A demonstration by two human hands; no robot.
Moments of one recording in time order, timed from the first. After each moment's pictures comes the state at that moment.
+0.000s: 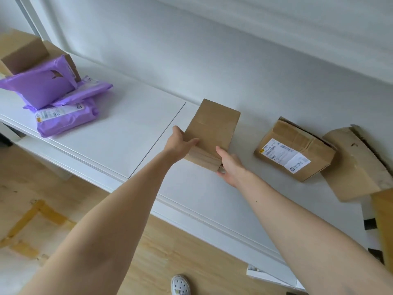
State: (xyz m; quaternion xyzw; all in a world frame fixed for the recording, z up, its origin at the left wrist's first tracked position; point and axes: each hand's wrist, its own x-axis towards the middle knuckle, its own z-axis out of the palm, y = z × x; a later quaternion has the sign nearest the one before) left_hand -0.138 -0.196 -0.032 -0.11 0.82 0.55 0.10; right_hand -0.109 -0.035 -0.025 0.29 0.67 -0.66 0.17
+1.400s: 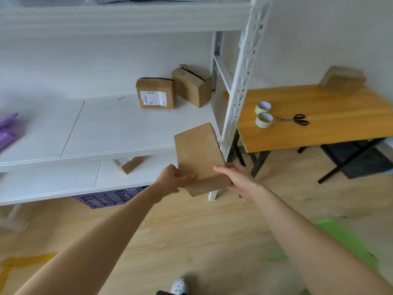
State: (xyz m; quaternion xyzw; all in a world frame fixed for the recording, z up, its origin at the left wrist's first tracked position) left_hand 0.315 -0.013 0.036 0.07 0.81 0.47 0.34; right_hand 0.414 0.184 0.032 0.34 0.63 -0.69 0.05
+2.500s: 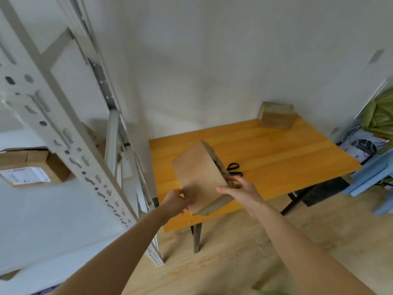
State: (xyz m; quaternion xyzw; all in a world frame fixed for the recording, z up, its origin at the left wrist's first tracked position) left_hand 0.248 0.450 0.026 0.15 0.81 0.41 0.40; right_hand 0.382 0.623 0.049 0.36 0.68 -0.64 -0.05
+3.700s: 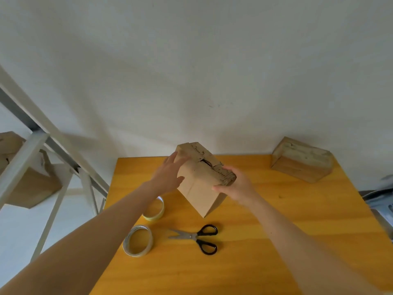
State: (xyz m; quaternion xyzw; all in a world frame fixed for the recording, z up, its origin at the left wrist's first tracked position) left_hand 0.047 0.742 0.028 0.31 0.93 0.16 0.14; right_hand 0.167 0.943 0.010 0.22 0.84 -0.50 0.01
